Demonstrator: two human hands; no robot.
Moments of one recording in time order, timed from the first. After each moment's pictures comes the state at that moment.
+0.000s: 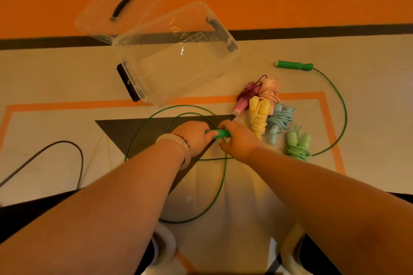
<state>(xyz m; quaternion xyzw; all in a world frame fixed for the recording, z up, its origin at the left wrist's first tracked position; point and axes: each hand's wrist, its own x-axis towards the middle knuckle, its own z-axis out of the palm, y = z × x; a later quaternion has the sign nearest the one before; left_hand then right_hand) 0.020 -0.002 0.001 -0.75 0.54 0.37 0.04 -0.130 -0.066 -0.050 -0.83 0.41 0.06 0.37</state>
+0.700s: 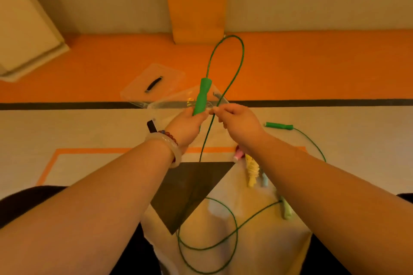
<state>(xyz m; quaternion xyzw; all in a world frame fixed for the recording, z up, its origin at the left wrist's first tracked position) 0.024 0.023 0.190 -0.72 0.29 0.43 -0.46 -0.096 -0.042 0.196 -0.68 0.41 -0.26 0.56</state>
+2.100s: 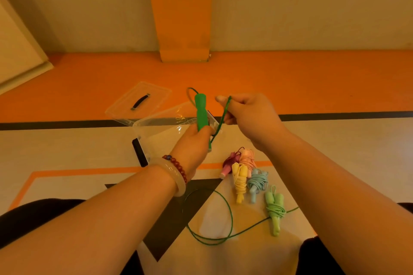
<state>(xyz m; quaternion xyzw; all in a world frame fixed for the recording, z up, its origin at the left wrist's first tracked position) -0.033 0.017 0.220 -0.72 0.29 0.40 -0.49 -0.128 -0.062 0.266 -0.68 0.41 -0.31 0.53</state>
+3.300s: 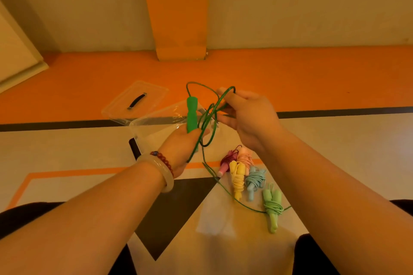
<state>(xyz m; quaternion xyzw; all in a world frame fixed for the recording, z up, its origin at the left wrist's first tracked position) -0.016 0.017 0.212 -0.66 0.29 0.49 -0.50 -0.129 -0.057 0.268 -0.48 0.37 -0.37 0.70</state>
